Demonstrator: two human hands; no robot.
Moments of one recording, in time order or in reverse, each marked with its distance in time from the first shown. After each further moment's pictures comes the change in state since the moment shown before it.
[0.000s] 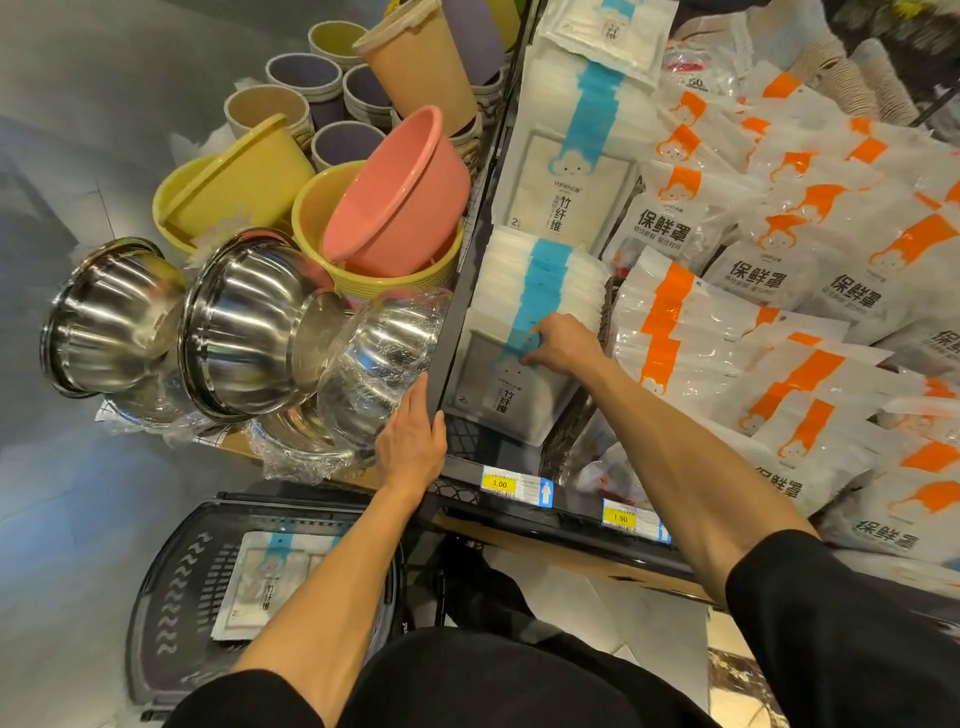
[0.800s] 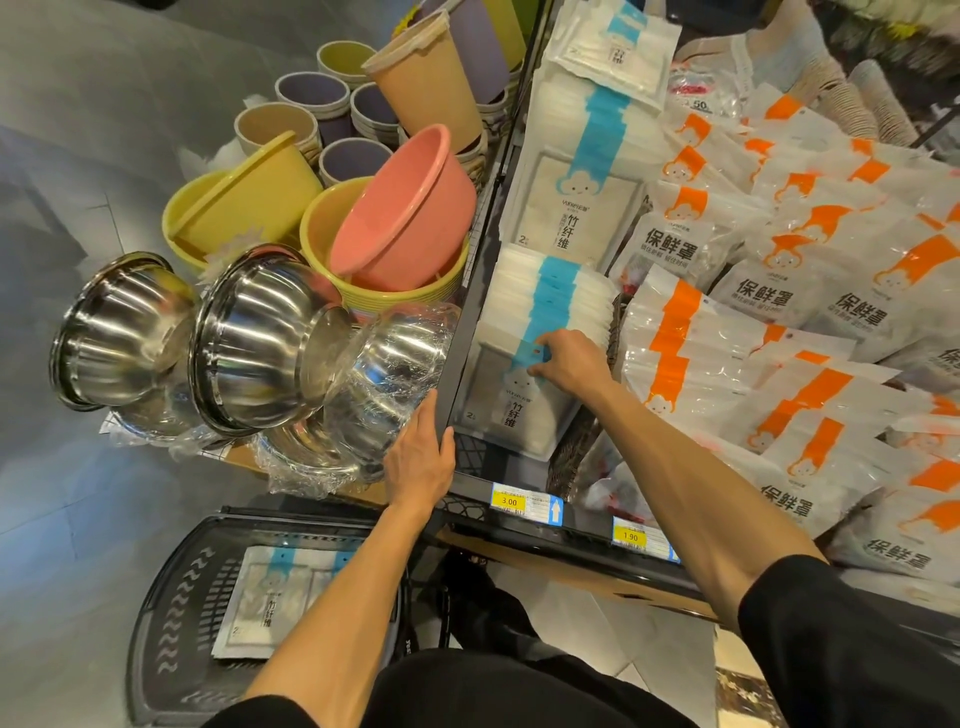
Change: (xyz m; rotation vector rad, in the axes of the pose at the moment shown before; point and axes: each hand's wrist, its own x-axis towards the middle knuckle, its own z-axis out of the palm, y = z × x) left_hand -0.001 -0.002 -0.005 -0.028 -0.024 -0.009; right_hand 0.002 0.000 0.010 0.020 0.117 -0.015
